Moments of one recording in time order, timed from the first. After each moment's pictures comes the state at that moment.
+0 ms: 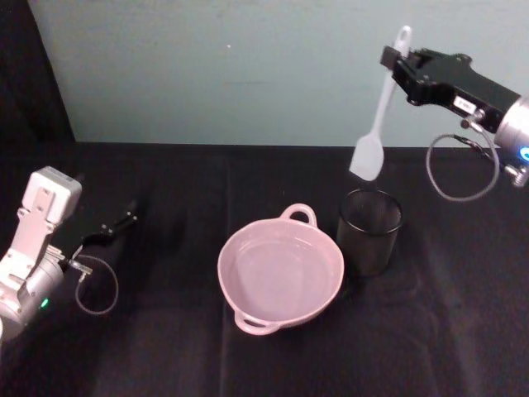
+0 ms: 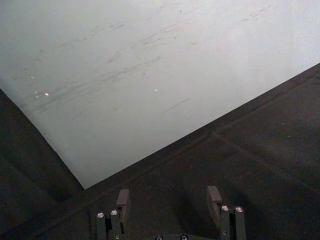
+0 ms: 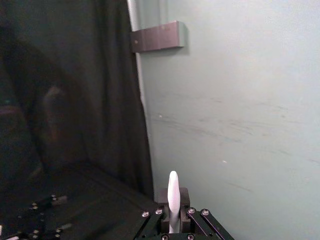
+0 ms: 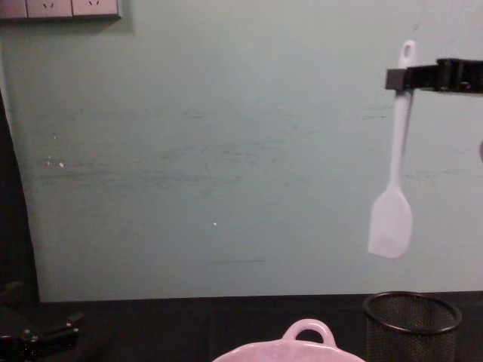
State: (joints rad) left arm -0.20 0.60 0.45 -1.41 -0.25 -0.12 0.03; right arm 0.48 0.62 -0.35 -1.63 0.75 0.24 0.39
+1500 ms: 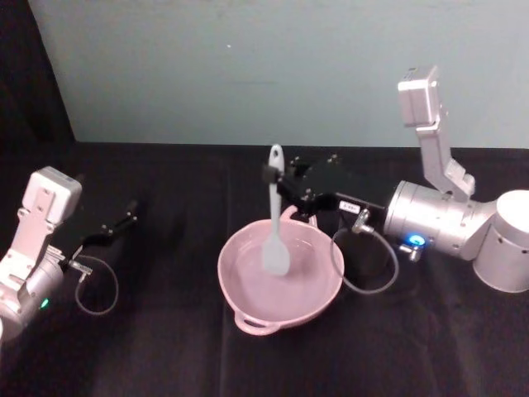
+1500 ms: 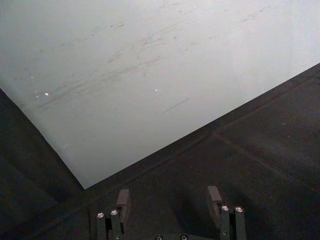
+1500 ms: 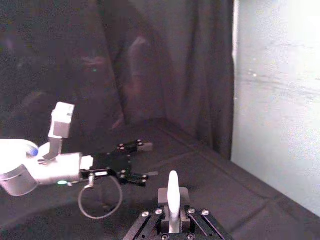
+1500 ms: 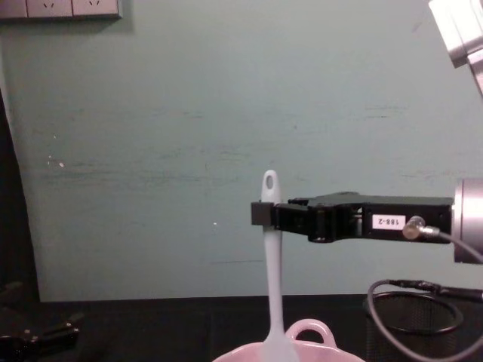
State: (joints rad) left arm -0.20 0.60 0.45 -1.41 -0.25 -0.12 0.03; right arm 0.51 0.50 -0.60 -1.48 0.65 0.12 0.61
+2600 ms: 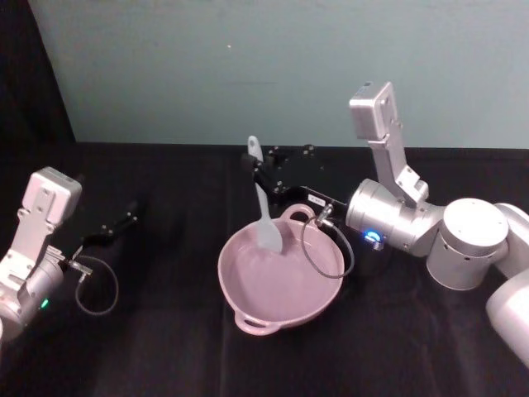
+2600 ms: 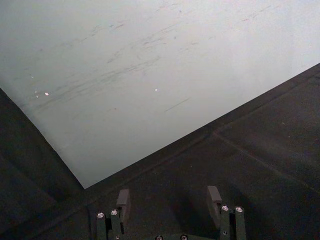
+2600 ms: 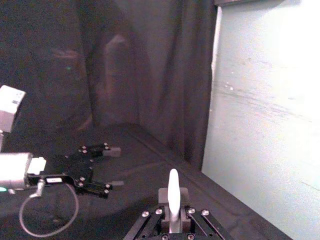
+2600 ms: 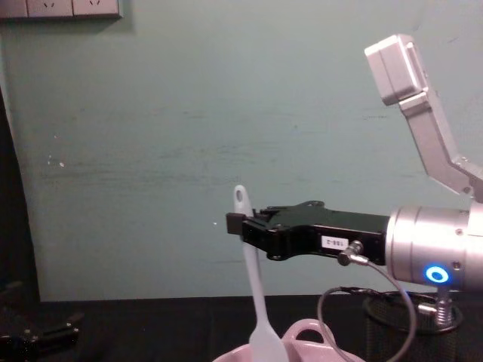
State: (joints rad) left arm -0.20 0.60 0.45 -1.41 -0.25 -0.12 0.03; right arm 0.55 0.35 -0.62 -1.28 0.46 -0.05 0.53
